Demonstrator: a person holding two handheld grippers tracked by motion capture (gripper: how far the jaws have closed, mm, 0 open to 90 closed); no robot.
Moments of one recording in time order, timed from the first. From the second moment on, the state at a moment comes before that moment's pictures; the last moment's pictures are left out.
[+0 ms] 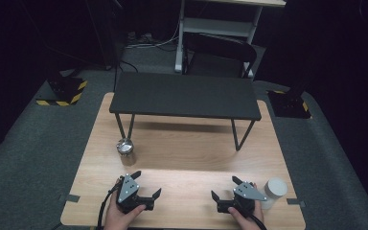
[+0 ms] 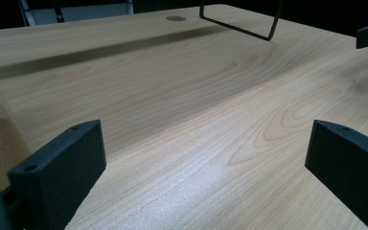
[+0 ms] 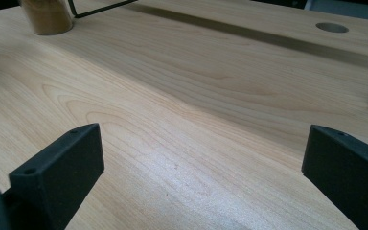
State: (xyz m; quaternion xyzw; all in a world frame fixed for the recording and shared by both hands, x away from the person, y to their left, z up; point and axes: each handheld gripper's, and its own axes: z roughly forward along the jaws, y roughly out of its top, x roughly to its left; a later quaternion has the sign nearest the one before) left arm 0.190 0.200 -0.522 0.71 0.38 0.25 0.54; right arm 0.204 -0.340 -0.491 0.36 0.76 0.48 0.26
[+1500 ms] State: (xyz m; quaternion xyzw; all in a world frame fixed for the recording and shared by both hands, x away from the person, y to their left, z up) left arm 0.238 0.211 -0.524 0.61 0.51 0.36 0.49; right arm 0.205 -0.343 -0.492 0.37 0.75 0.48 0.26
